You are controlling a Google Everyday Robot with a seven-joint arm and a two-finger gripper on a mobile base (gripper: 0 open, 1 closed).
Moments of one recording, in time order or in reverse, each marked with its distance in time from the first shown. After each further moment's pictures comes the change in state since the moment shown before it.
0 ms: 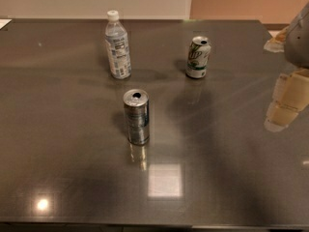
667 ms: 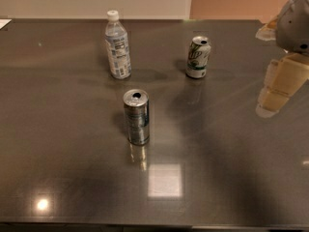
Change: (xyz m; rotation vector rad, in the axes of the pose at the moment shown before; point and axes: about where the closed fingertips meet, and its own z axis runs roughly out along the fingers) arm -0.018 -0.018 -0.007 0.010 -0.027 -0.021
